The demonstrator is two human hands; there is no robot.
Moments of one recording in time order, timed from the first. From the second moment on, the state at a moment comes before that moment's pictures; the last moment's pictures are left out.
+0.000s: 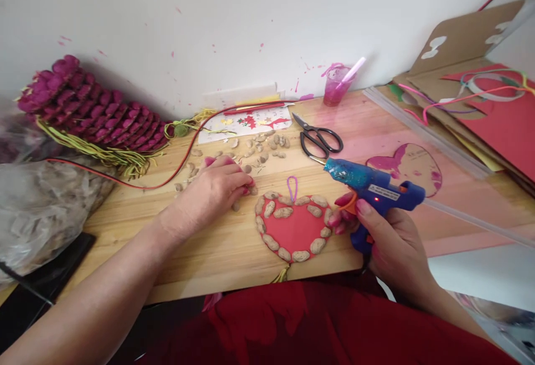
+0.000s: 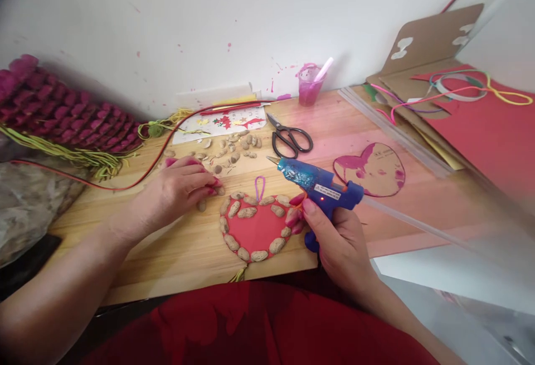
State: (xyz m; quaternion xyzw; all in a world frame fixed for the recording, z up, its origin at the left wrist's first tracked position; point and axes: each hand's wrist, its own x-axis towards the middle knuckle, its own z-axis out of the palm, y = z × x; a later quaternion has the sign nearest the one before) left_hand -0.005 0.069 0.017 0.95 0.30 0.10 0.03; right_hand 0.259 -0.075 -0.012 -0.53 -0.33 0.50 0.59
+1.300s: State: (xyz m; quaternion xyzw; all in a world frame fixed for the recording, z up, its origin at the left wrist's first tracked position) left_hand 0.074 0.025 0.031 0.98 0.19 0.04 0.07; right_hand 0.260 -0.077 -0.010 -0.52 -0.35 0.51 0.59
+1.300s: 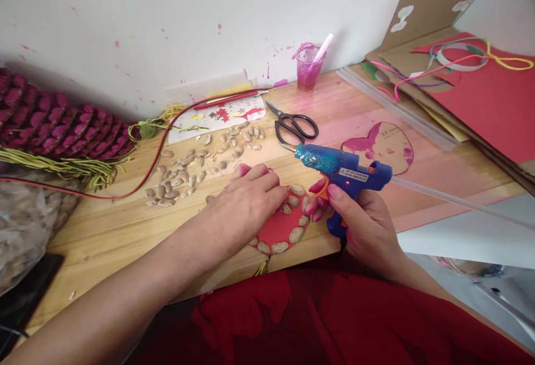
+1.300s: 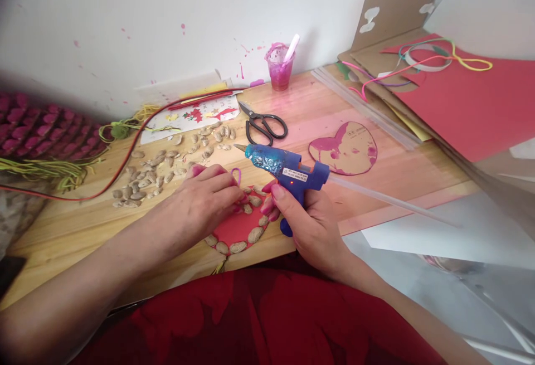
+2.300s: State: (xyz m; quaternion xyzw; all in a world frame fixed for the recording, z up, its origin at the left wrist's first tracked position) left_hand 0.064 0.022 0.029 0.96 0.24 0.11 0.11; right_hand 0.259 -0.077 -0.016 -0.51 -0.33 0.50 0.62
